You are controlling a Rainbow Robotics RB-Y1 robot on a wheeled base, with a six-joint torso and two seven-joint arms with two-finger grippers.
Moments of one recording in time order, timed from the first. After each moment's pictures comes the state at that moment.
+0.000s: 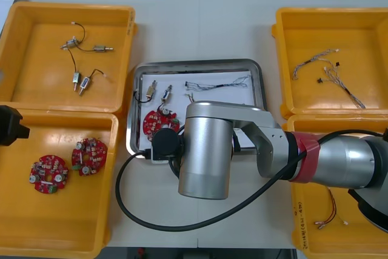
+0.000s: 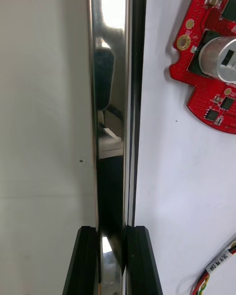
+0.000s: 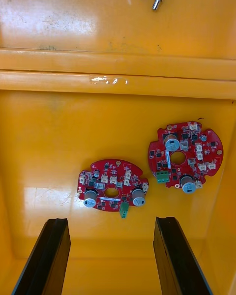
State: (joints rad) right arm -0.93 -0.42 1.16 -1.85 -0.48 1.63 1.69; left arm -0.11 0.84 0.30 -2.25 0.90 1.87 -1.18
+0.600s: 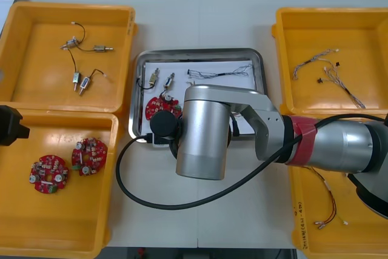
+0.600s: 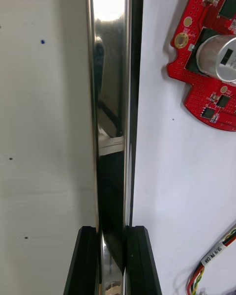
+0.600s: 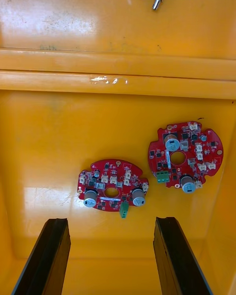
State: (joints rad) right arm -1.00 -0.42 1.16 -1.77 -0.50 1.59 1.69; left arm -0.11 0.84 0.30 -2.25 0.90 1.87 -1.18
